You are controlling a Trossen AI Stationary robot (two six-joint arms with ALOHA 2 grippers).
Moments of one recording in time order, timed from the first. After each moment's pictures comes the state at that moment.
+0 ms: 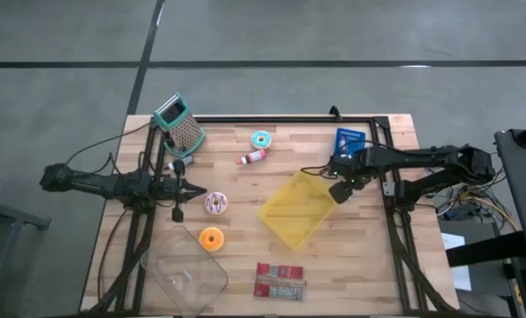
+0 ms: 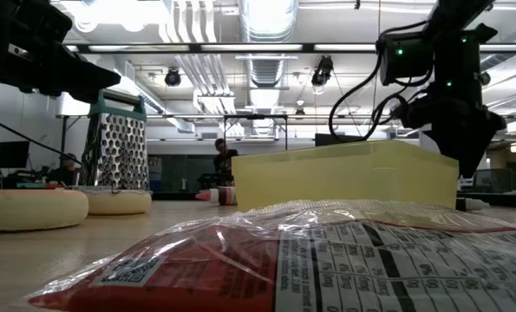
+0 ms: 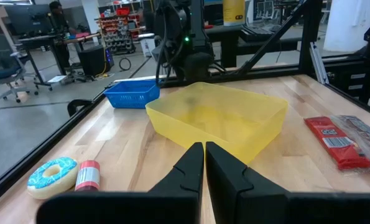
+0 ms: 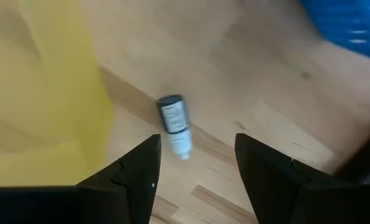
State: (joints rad) left arm -0.16 0.23 0.09 0.01 -0.21 0.11; right arm -0.22 1.27 0.72 -1.00 0.04 0.78
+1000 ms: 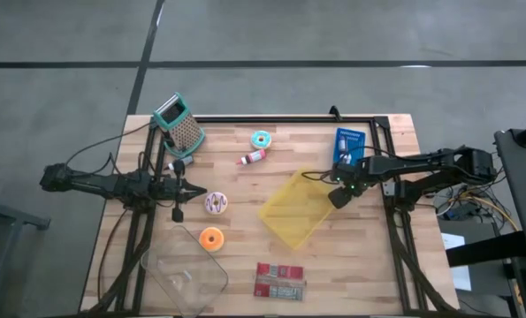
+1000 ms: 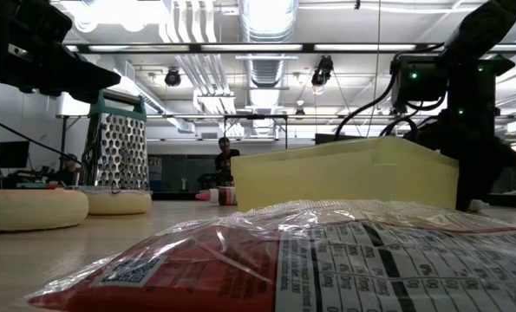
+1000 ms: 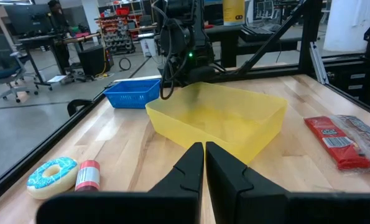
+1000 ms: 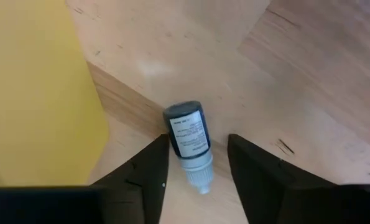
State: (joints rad) left arm -0.16 0.23 0.09 0.01 -0.21 0.11; right arm -0.22 1.27 0.52 -0.71 -0.02 0.81
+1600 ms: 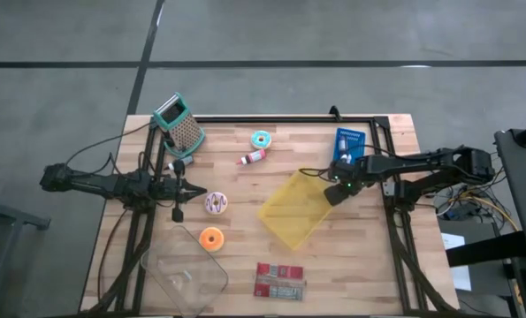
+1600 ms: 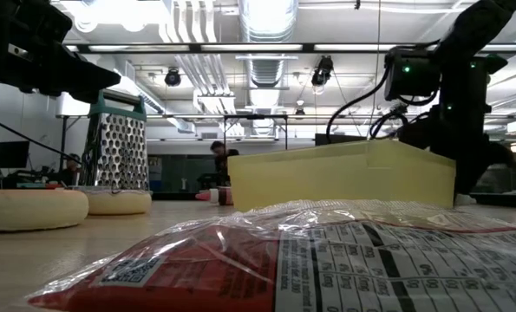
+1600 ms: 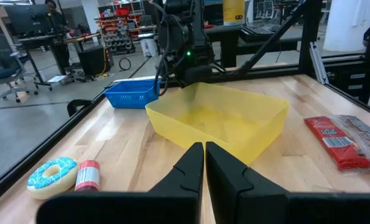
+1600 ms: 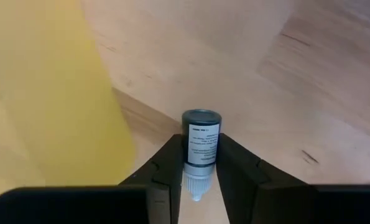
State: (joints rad) left arm -0.16 0.23 0.09 0.01 -0.21 0.11; right arm -0.22 1.27 0.55 -0.69 -0.02 0.91
